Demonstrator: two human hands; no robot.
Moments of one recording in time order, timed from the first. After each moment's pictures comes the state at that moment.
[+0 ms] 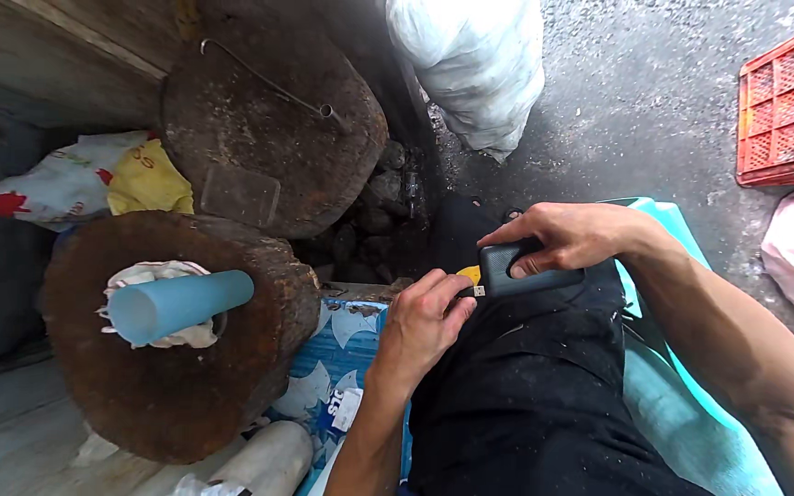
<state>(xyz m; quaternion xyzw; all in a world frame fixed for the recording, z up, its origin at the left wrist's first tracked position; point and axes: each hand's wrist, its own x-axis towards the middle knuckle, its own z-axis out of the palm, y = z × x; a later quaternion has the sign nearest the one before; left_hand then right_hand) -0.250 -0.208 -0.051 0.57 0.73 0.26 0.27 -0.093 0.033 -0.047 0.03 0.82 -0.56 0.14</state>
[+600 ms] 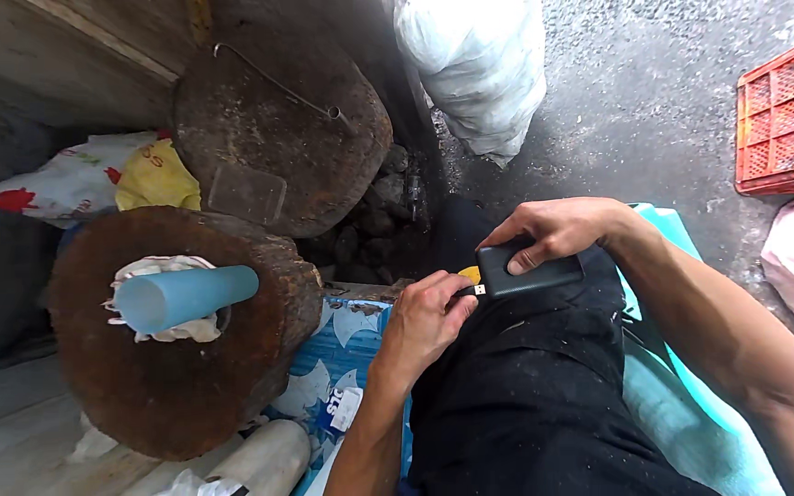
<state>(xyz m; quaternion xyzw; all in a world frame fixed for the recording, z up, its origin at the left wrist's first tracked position) -0.250 -0.210 -0.050 0.55 0.73 0.26 0.32 -0.105 0.040 -0.067 0.00 0.77 -0.61 0.20</state>
